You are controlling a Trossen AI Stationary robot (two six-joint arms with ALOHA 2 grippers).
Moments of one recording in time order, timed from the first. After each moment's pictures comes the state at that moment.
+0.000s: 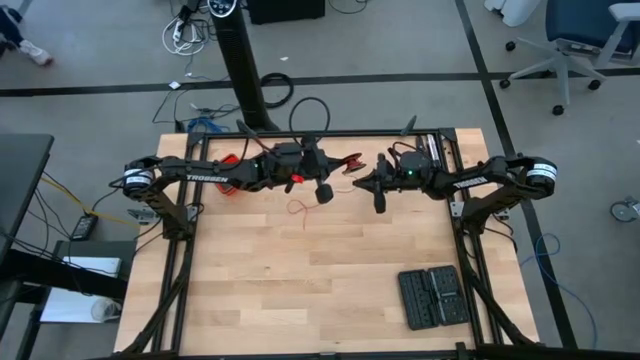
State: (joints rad) left arm 0.18 1.62 1.14 0.29 -0.15 0.15; right arm -0.44 1.40 0.35 0.80 -0.31 0.01
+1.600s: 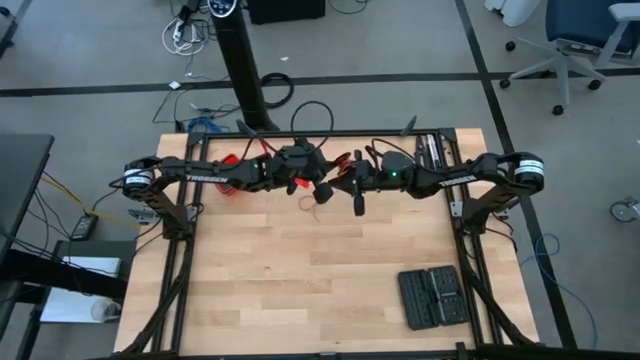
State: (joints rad) left arm 0.17 1.62 1.14 0.12 -0.25 -0.04; right arm -0.27 1.50 0.64 0.77 -0.22 0.01
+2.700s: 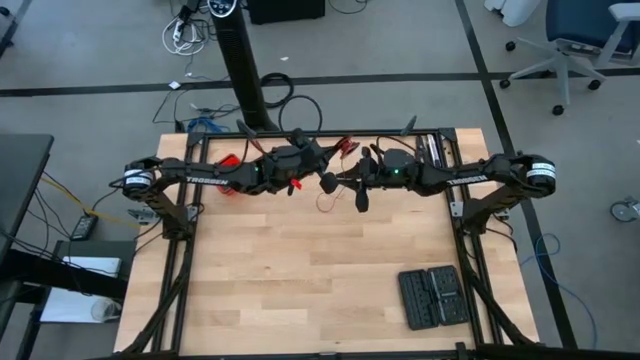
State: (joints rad) left arm 0.15 1.62 1.14 0.35 -0.46 0.03; right arm -0.27 1.41 0.64 0.56 -0.12 -0.03
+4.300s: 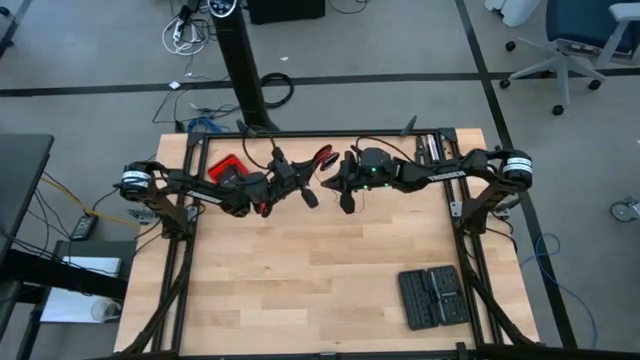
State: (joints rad) left arm 0.08 1.61 0.71 1.13 -0.52 0.10; right arm -0.26 1.59 0.81 0.44 -0.18 0.03
